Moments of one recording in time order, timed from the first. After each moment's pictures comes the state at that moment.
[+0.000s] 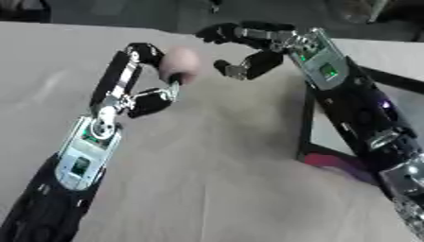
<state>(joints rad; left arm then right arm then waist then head) -0.70 0.14 -0.33 -1.44 -0.46 0.03 0.00 -1.00 -0.29 0.19 -1.06 0.28 -0.42 0.73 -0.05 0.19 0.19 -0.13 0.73</state>
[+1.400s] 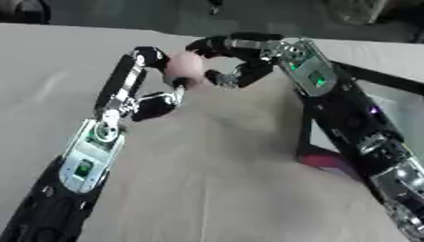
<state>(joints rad) -0.70 0.12 -0.34 -1.43 -0.46 0.03 0.01 -0.96 -0.34 0.21 -1.12 0.14 -0.35 0.83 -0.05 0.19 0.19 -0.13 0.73</state>
